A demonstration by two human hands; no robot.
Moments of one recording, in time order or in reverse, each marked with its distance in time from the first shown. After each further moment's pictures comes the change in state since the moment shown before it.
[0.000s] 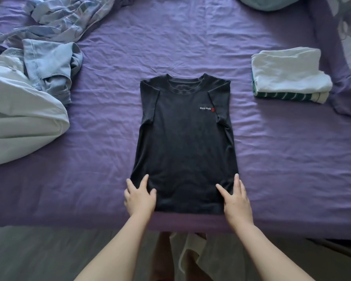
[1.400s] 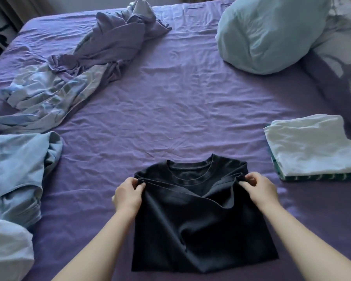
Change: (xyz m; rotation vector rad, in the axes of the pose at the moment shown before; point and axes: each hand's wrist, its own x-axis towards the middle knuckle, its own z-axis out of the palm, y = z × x) left_hand 0.298 0.173 -0.135 -0.254 0.184 0.165; right_hand 0.327 -0.026 -0.152 0.563 0.311 0.282
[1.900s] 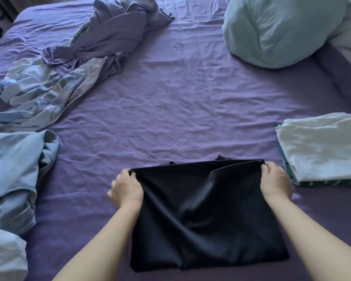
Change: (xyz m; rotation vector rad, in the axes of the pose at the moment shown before) left_hand 0.029 0.017 0.011 0.123 0.168 -0.078; right_hand 0.041 -0.011 0.004 -0.128 0.174 0.086
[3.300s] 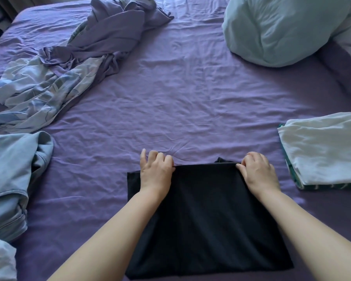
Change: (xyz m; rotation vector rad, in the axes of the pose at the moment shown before) left_hand -0.008 0.067 0.023 0.411 0.050 0.844; right_hand 0.007 -0.032 0.011 -0.241 -0.046 -0.469
